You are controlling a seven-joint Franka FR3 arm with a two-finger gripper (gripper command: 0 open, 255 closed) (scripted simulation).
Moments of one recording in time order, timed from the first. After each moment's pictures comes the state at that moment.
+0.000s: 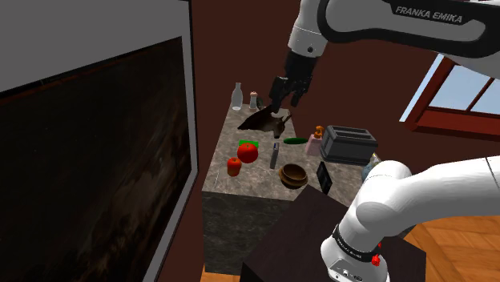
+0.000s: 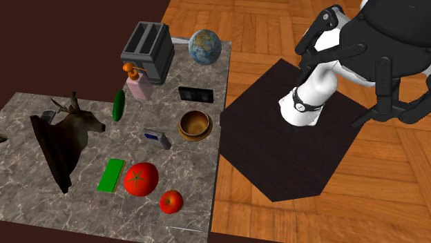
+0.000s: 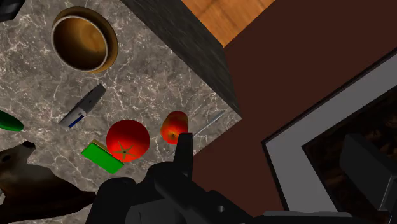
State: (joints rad) arm -0.01 -0.79 0.07 -2.31 0.04 1.64 0.16
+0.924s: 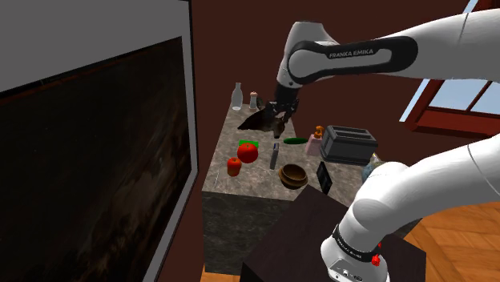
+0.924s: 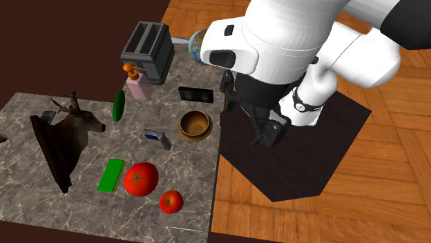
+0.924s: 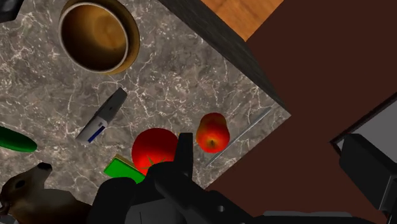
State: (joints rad) arm -0.10 -0.59 -0.05 -2.47 -0.03 1.98 0.09
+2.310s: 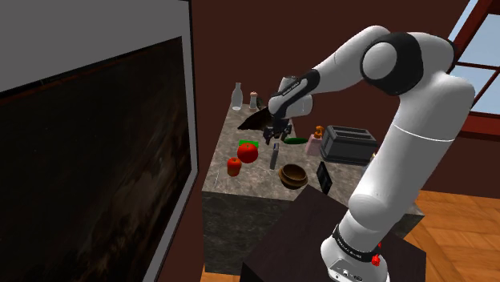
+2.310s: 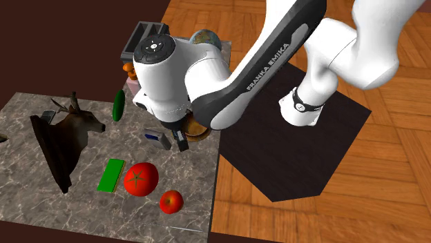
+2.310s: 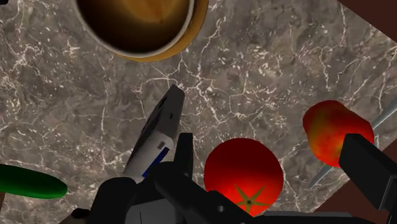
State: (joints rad) arm -0.22 0.08 -0.24 -2.35 0.03 2.50 -0.08
